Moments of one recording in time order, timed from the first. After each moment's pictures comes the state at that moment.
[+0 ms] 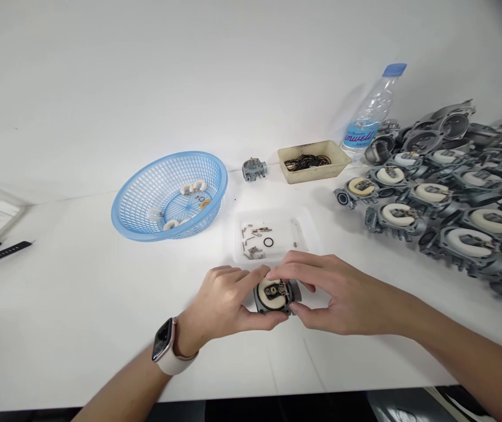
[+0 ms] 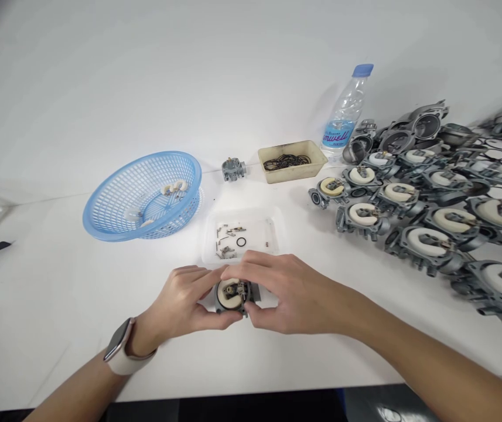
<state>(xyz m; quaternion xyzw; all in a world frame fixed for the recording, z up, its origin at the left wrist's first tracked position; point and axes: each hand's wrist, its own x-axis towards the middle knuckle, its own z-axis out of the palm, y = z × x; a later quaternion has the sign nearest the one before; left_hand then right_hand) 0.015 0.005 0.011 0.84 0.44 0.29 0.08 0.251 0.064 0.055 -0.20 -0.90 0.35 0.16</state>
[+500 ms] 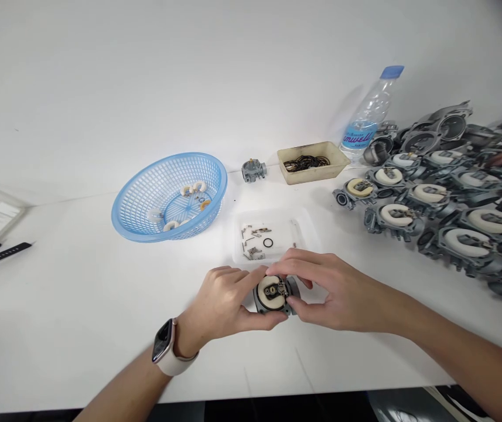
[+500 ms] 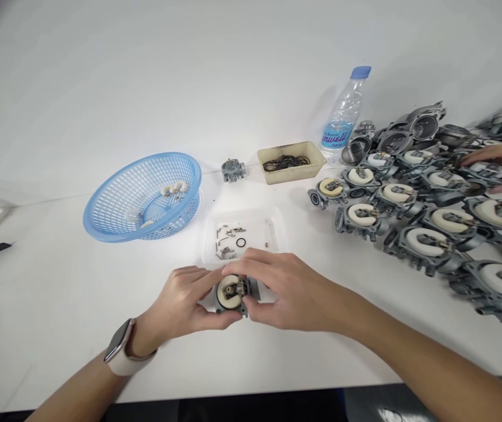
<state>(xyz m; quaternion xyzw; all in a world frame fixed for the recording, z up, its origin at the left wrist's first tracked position) 0.016 0.007 0.010 0.85 0.44 0.29 0.07 0.249 0.065 0.053 -0.22 -0.88 0.37 0.17</state>
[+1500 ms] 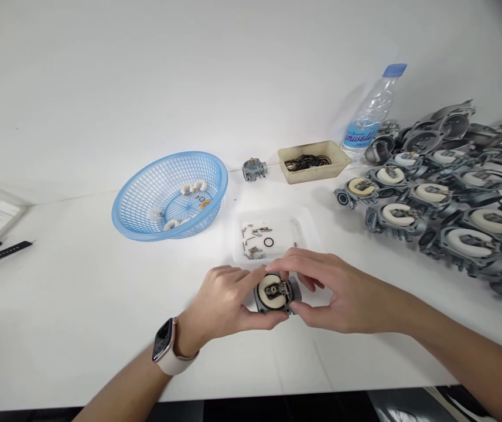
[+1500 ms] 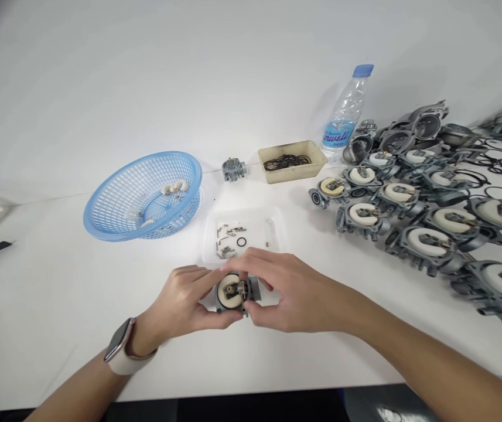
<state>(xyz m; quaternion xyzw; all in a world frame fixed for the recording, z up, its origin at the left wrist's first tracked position) 0.016 0.007 0.011 0.85 0.44 0.29 0.06 0.251 0.065 0.057 -0.24 -0.88 0.39 0.15</state>
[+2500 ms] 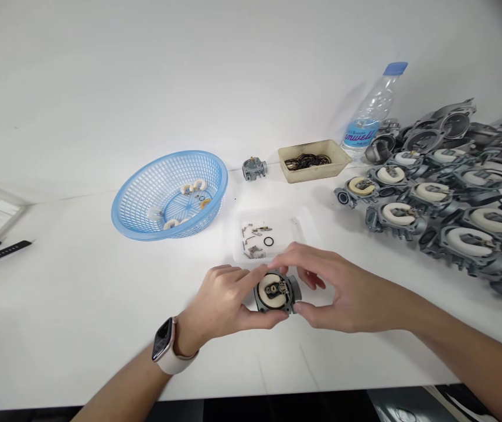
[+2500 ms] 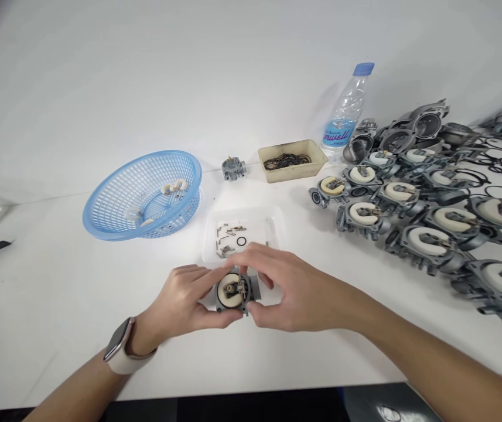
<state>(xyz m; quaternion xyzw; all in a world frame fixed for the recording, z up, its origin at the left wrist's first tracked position) 0.015 0.007 0.009 0.85 0.44 0.29 0.06 0.253 0.066 0.060 -0.26 -0.85 0.43 0.14</state>
